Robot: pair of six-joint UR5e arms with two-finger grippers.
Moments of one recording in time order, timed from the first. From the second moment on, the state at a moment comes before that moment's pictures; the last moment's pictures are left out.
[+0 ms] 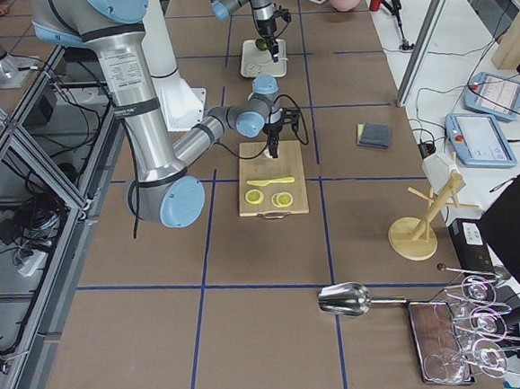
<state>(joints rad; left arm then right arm) -0.58 -2.07 -1.90 -1.75 -1.82 -1.53 0.60 -1.29 1.79 -1.32 1.88 1.23</state>
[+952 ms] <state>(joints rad) -0.58 -2.10 -1.87 -1.76 -1.83 -1.57 0.60 -1.29 1.83 -1.37 1.90 1.24</state>
